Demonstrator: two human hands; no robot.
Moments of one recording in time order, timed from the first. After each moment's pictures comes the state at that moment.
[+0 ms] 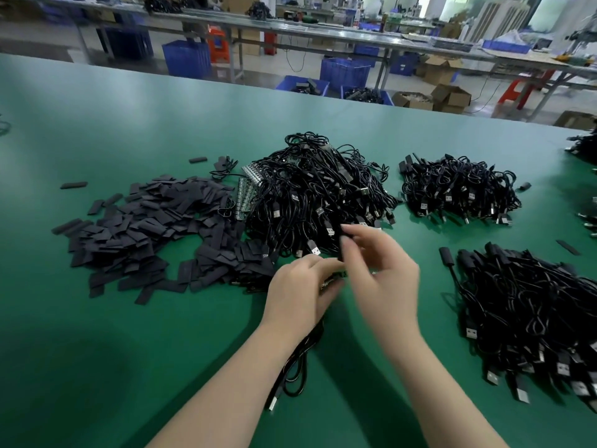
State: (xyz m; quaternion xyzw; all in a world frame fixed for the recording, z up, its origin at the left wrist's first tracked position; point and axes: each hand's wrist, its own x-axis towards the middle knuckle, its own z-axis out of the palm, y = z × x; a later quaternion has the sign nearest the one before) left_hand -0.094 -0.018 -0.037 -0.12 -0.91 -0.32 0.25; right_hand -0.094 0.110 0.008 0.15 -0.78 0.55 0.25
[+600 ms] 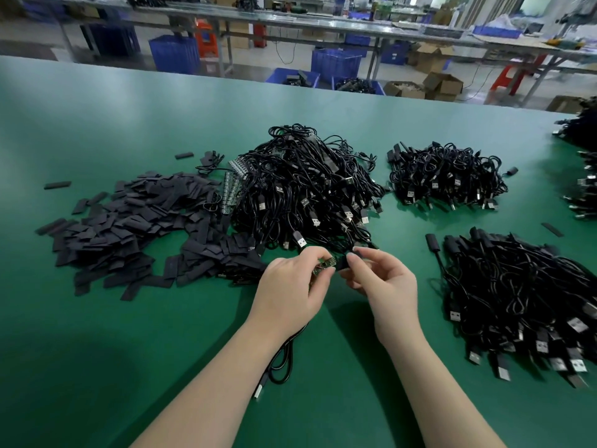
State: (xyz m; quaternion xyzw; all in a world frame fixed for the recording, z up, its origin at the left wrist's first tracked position) left_hand -0.080 -0.008 -0.029 -0.13 -0.90 -0.34 0.22; right_hand -0.093 0.144 -0.028 -0.05 -0.65 0.76 0.05
